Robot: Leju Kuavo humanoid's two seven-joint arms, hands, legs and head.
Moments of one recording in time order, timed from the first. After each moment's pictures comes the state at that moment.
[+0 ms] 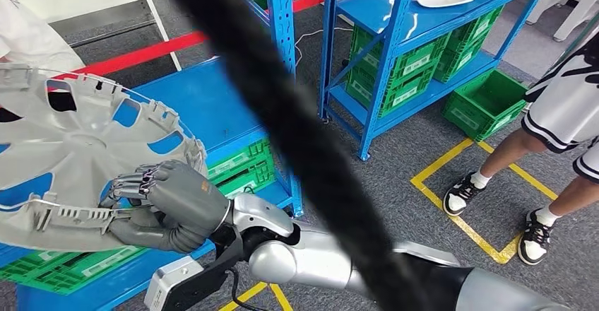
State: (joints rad) left arm -0.09 -0.10 0.33 -0.18 -0.78 0.24 0.16; right arm -0.54 0.00 0.93 -1.51 0.47 0.00 -0.14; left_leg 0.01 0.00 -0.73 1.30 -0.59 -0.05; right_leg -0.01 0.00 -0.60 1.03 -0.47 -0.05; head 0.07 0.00
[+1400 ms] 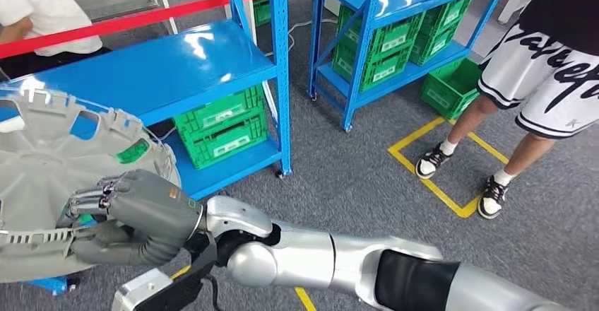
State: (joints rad) left arm -0.09 -0.12 0.36 -0.20 -0.78 0.22 0.11; right arm -0.61 0.07 0.97 -1.45 0.43 0.05 -0.16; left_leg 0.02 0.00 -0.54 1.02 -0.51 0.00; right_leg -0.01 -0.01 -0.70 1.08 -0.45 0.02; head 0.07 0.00
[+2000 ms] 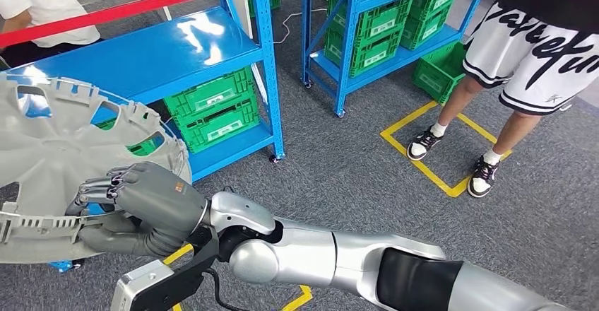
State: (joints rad) left arm -0.10 -0.12 0.36 -0.20 -0.83 0.21 0.13; right arm -0.62 0.07 0.97 -1.43 0.44 0.02 -0.13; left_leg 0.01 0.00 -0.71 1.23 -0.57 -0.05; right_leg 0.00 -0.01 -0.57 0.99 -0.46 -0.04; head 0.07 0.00
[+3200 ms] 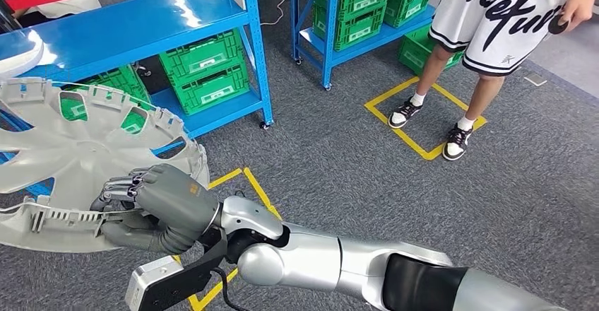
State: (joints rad) left arm -0.12 -0.08 0.35 -0.19 -0.87 0.18 0.14; right arm -0.57 0.05 0.96 -1.42 0.47 -0.02 -0.12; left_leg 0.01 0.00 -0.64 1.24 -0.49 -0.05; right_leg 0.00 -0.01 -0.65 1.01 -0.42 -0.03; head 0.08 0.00
